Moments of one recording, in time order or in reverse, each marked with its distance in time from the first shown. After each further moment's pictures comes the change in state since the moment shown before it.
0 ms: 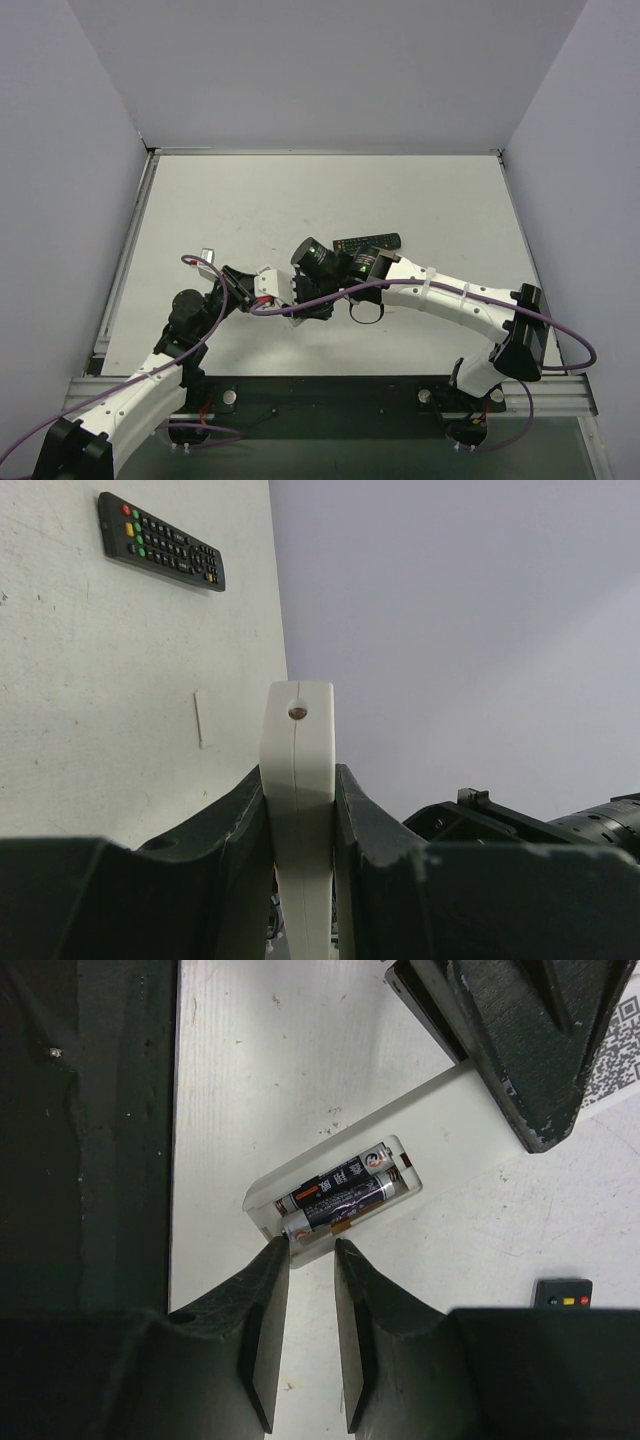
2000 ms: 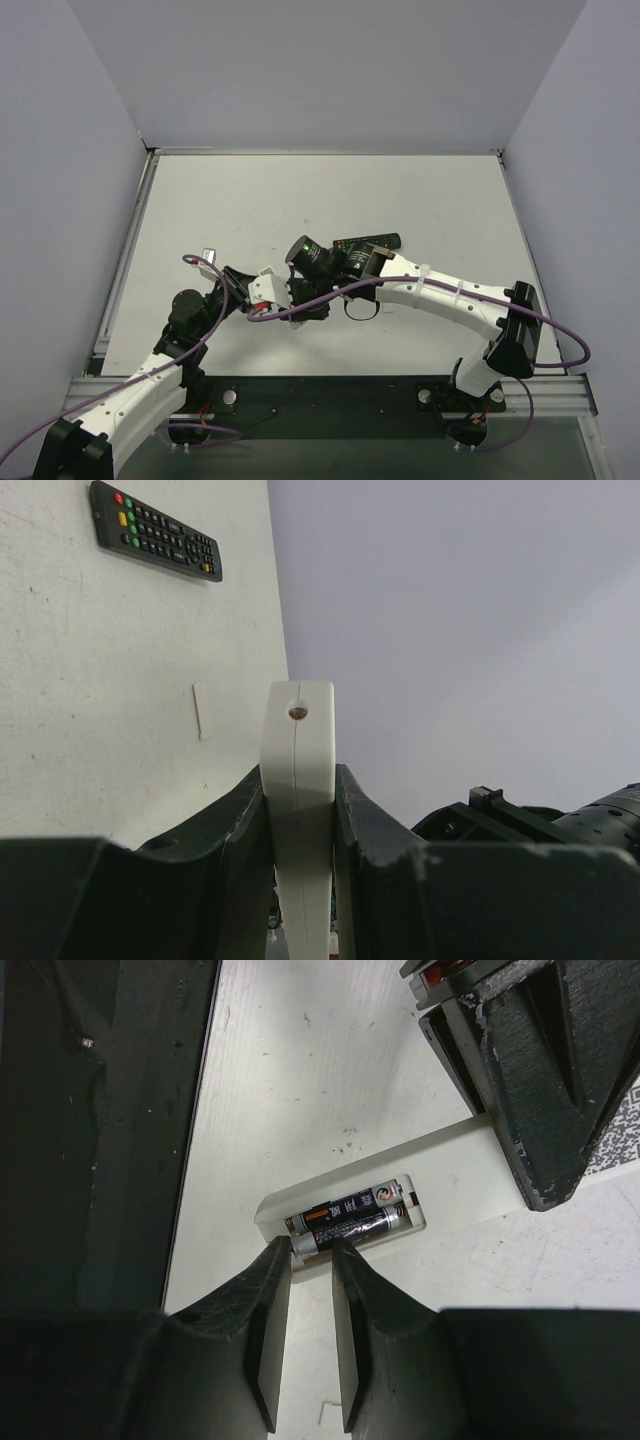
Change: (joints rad) left arm -0.001 -0.005 0.002 -0.002 0.025 0.006; right arm 0.008 0.040 0.060 -0.045 -0.074 -0.093
